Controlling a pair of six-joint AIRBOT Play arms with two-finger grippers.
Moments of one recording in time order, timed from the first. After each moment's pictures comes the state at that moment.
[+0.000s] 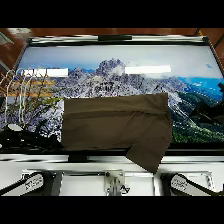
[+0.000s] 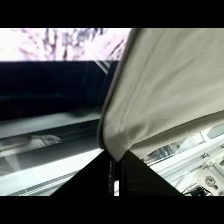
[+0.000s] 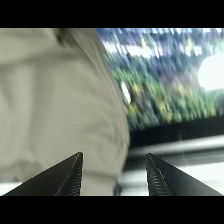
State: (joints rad) left arm 0.40 -1.22 0.47 0.99 -1.26 -1.12; right arm -0.52 -1.30 1.20 -1.28 1.58 1.41
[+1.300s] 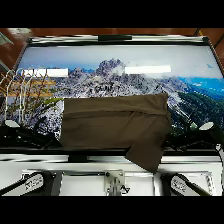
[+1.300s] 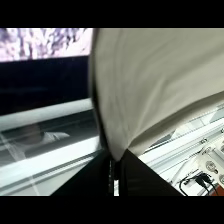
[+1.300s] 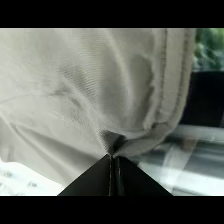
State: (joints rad) left arm 0.40 -1.22 0.54 0.98 -1.36 -1.08; right arm -0.46 -1.21 0.54 -1.13 1.26 1.18
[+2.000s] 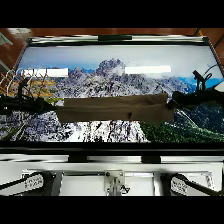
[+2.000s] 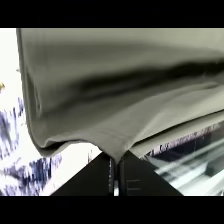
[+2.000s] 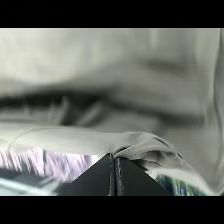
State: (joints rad) left arm 0.35 -1.33 1.05 0.76 -1.31 -1.08; right arm -0.27 -1.35 1.20 -0.98 1.30 1.36
